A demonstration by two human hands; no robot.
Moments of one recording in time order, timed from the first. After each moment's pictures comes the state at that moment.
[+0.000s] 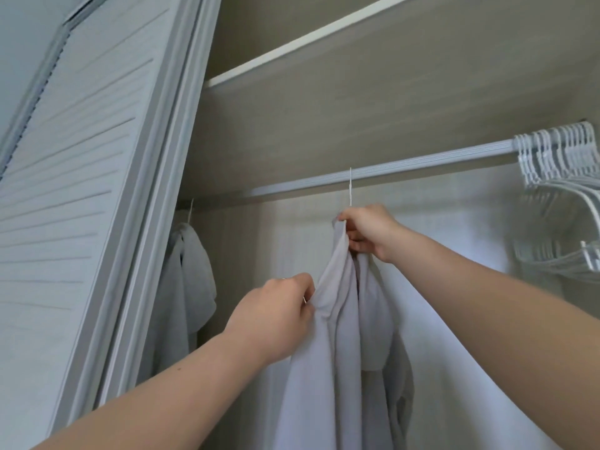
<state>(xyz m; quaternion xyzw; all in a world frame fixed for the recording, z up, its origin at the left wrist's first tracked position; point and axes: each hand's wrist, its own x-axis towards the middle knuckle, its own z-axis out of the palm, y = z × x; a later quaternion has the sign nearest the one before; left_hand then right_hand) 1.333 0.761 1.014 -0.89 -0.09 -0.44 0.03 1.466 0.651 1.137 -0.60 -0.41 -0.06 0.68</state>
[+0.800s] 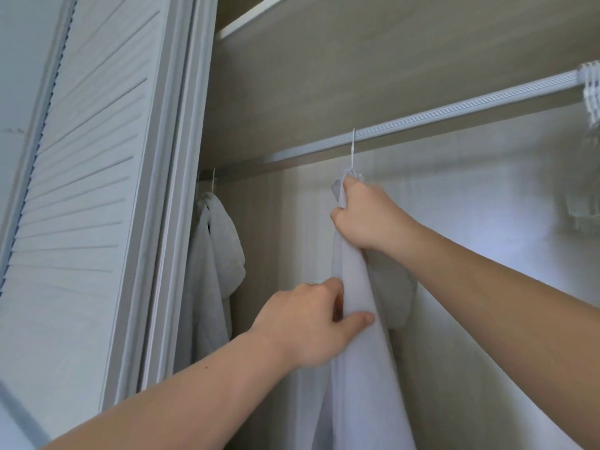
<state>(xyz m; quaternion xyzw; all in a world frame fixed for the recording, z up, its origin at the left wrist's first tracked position) 1.334 0.763 0.971 -0.93 -0.11 -0.35 0.01 1.431 0.677 1.090 -0.73 -0.46 -0.38 0.33</state>
